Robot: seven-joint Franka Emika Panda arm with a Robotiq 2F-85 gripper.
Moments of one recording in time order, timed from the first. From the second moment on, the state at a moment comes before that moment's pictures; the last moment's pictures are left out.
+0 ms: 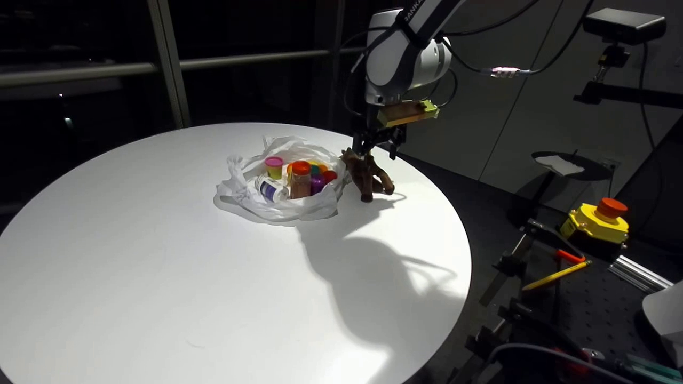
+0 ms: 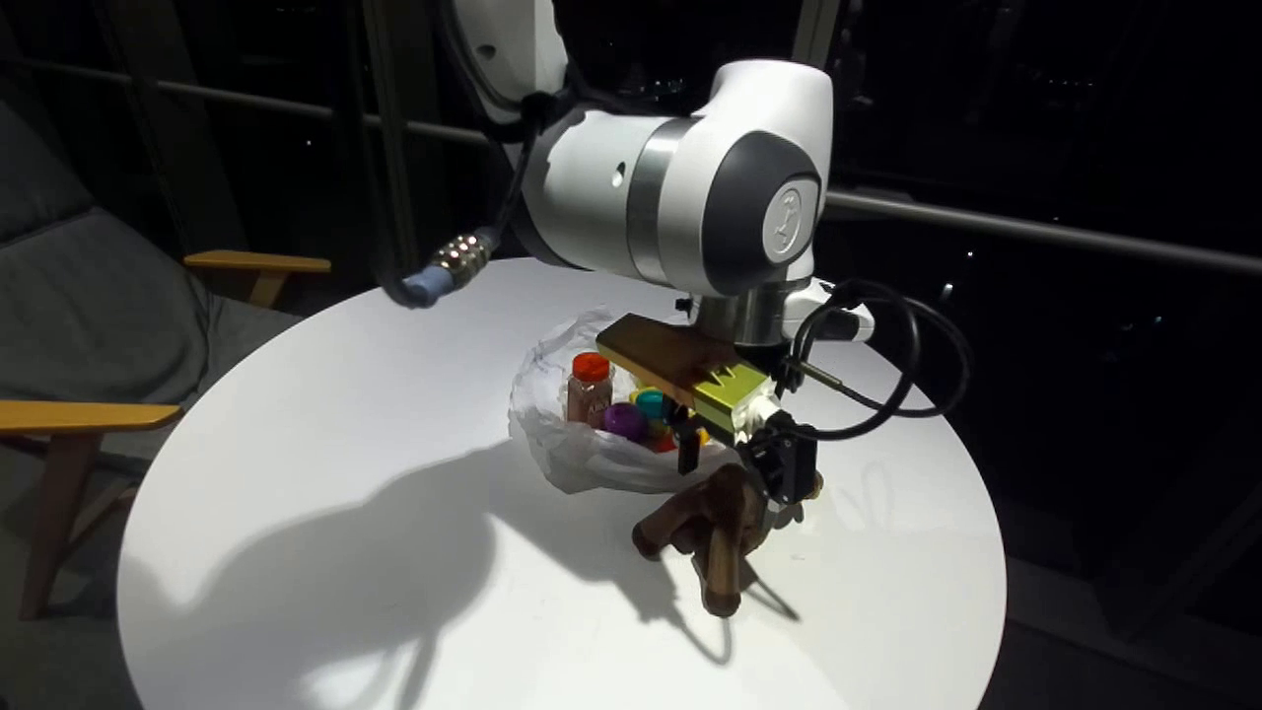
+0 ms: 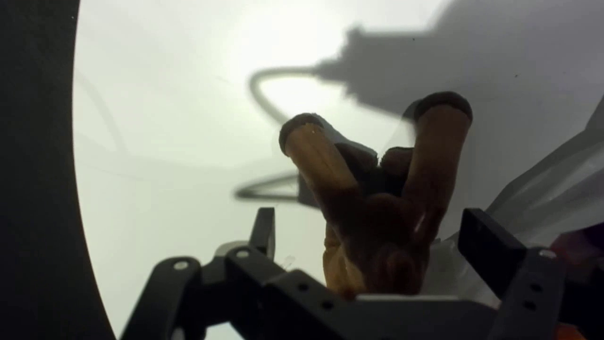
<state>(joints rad) -0.04 0.73 -0.18 -1.87 -0.03 2.54 0.25</state>
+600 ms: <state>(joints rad) -0.01 0.73 -0.18 -1.88 -0.05 2.58 0.25</state>
